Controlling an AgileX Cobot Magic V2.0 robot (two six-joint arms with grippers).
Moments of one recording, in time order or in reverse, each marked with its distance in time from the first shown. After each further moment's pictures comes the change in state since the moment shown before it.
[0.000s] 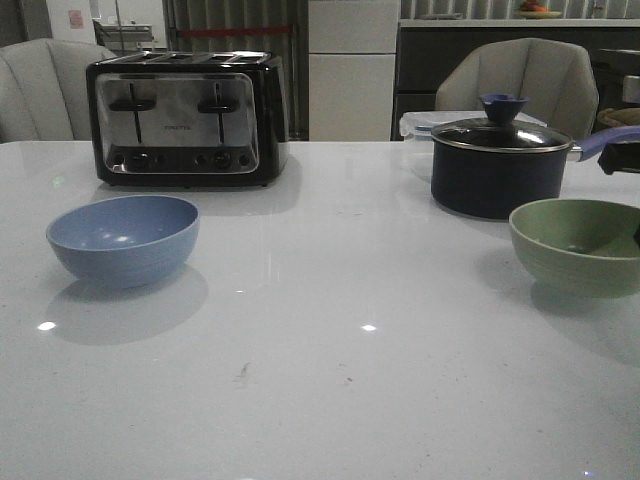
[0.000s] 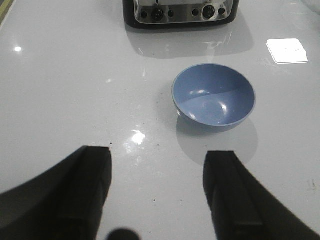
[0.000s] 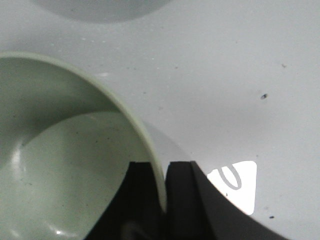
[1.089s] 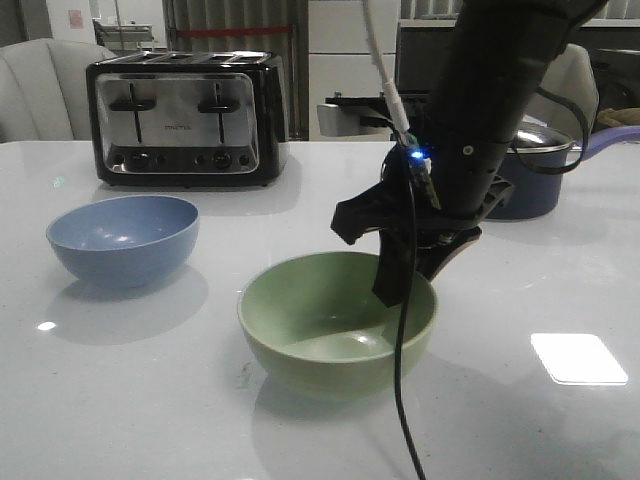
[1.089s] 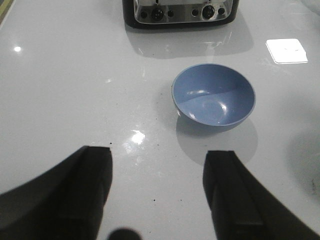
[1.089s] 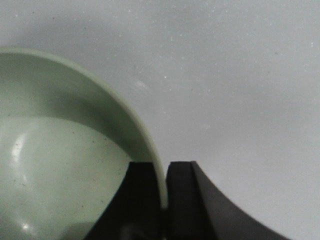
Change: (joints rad) left arm 0.000 0.000 0.000 0.000 0.000 0.000; right arm 0.605 0.035 0.002 -0.005 -0.019 -0.062
